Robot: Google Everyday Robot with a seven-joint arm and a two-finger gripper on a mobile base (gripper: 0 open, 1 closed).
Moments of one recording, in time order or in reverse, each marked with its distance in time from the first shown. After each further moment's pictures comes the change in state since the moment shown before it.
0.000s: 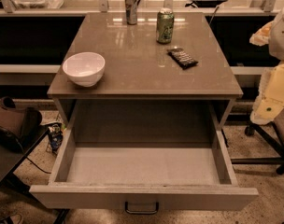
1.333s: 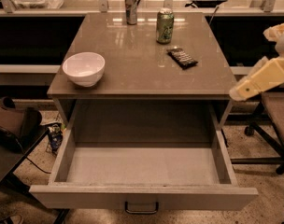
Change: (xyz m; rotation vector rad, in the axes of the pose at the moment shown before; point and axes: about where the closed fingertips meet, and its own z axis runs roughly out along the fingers) arm 0.003 -0.058 0.021 0.185 -0.381 0.298
